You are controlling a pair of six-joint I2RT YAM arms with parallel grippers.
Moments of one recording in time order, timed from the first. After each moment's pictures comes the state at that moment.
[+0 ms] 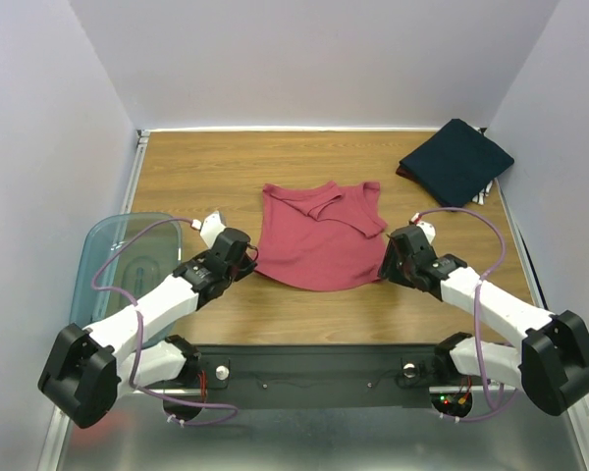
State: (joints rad) left arm -0.63 1.06 0.56 -0.30 -0.34 -1.00; right arm 0.49 1.12 0.58 -0.41 0.26 0.74
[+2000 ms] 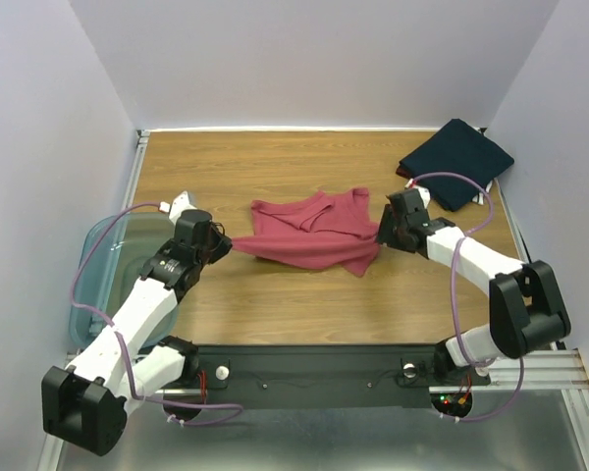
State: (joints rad) left arm -0.36 0.92 0.70 -0.41 -0.20 -0.84; right arm 0.35 1.46 0.87 -0.33 0.28 0.58
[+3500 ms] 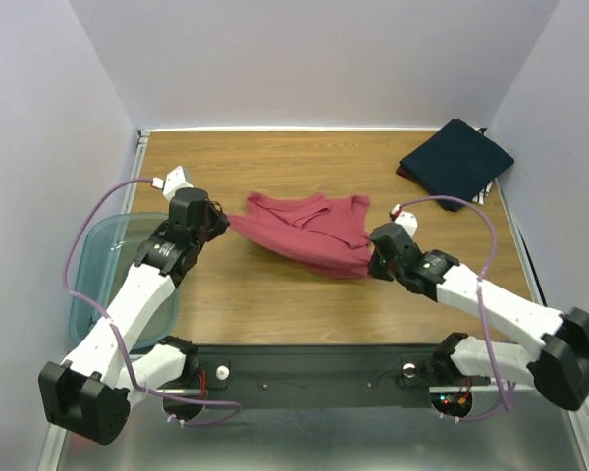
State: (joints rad) left arm -0.36 0.99 0.85 -0.43 -0.26 -0.77; right arm 0.71 1.14 0.70 -0.45 0.35 0.81
